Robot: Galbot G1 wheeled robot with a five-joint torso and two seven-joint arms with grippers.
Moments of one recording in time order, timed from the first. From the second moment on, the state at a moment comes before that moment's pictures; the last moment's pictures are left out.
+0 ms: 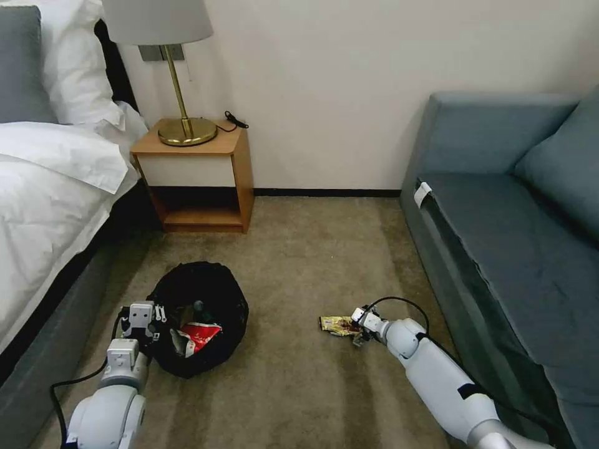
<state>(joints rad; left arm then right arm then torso) 1.48 -1.31 -0.74 -1.95 -0.04 0.15 -0.01 -0.76 1.26 0.05 0.96 -0.48 -0.19 -0.42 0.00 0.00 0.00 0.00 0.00</state>
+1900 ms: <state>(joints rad) 1.49 -1.34 -0.73 -1.95 -0.03 0.14 0.00 -0.68 1.30 0.12 0.80 -0.53 -0.10 -0.43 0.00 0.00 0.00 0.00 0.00</state>
